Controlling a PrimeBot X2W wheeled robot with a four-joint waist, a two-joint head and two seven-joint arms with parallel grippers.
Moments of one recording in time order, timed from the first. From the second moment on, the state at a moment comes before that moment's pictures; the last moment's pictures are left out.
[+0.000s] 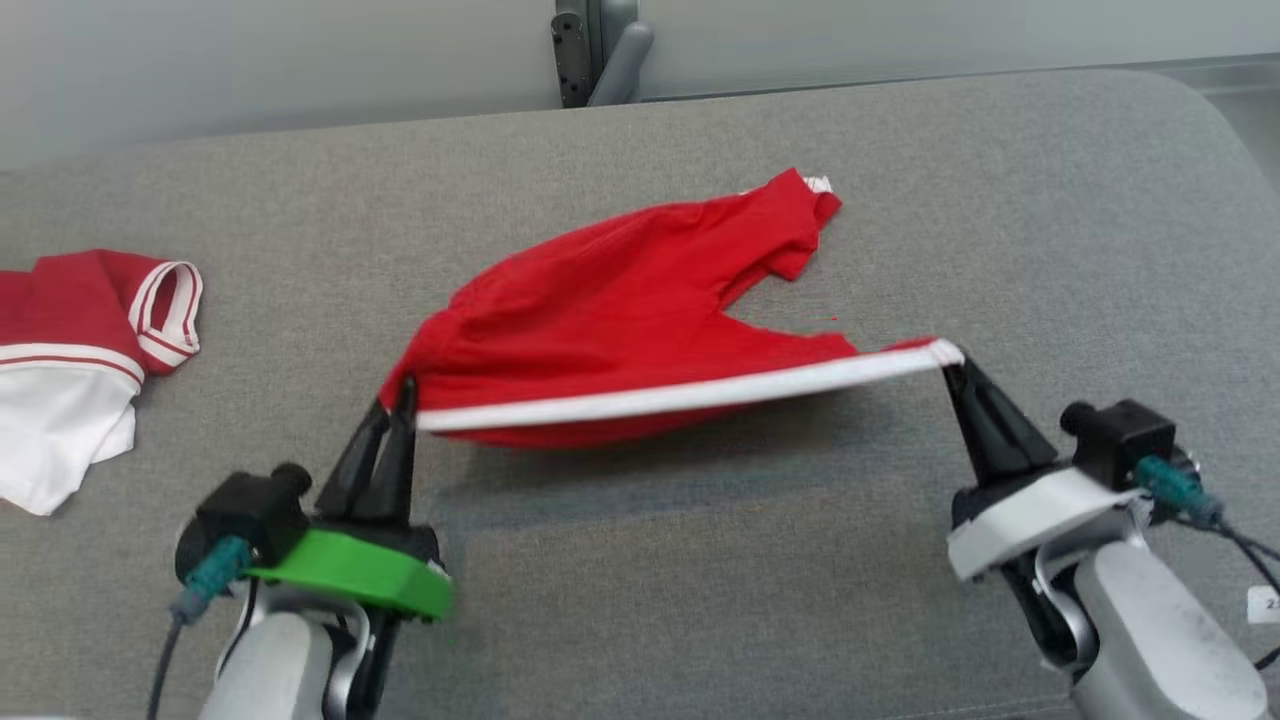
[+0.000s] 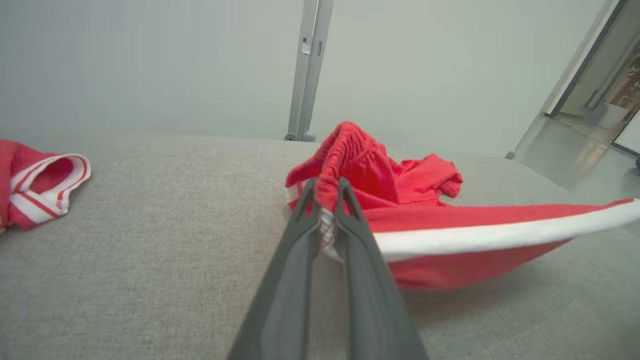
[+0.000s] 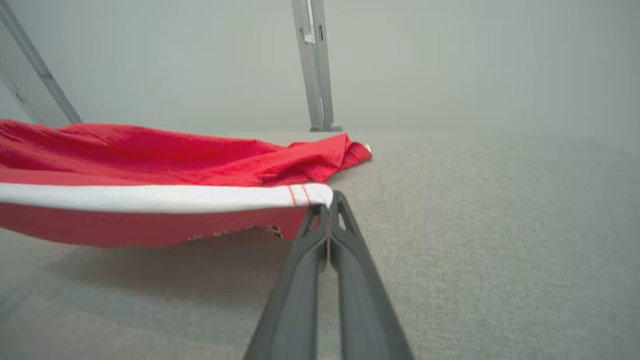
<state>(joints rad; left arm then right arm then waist) -0.20 0.14 -0.23 0.28 -0.41 -0.13 -0.26 -0.25 -0.23 0.24 0.34 0.35 0.13 -0.26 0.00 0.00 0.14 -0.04</state>
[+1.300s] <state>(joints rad) -1.36 0.25 -0.41 0.76 -0.49 -0.13 -0.25 -1.47 -0.43 0.42 0.63 0.25 0.13 -0.26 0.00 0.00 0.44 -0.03</state>
